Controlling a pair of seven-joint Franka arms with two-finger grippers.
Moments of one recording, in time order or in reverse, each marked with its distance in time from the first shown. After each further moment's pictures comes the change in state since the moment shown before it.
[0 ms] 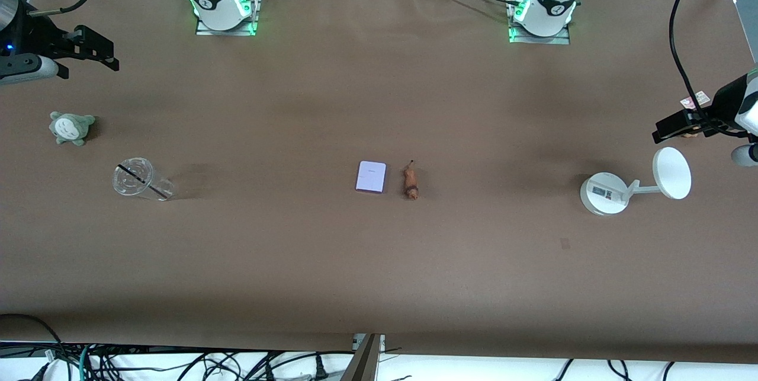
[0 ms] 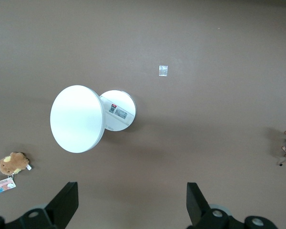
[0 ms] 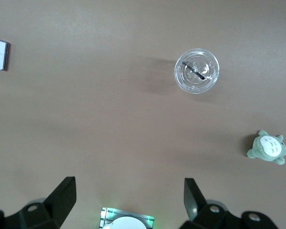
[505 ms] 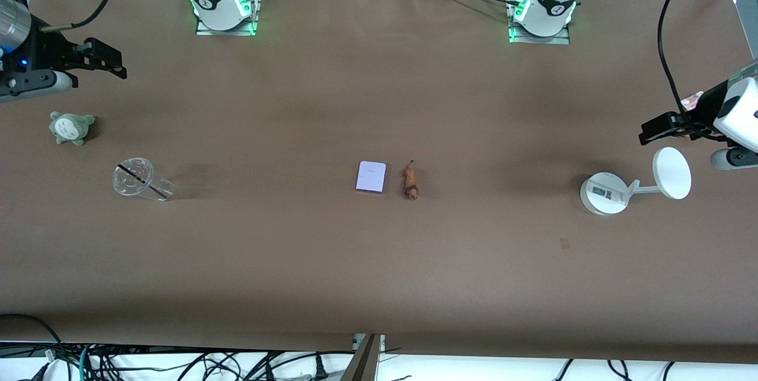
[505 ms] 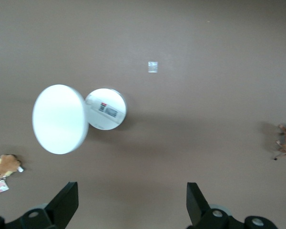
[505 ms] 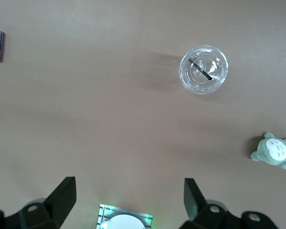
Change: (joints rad) left arm -0.032 0.017 -0.015 0.000 -0.023 0.000 -0.020; right arm 0.001 0.063 0.003 0.001 0.003 0.008 -0.035
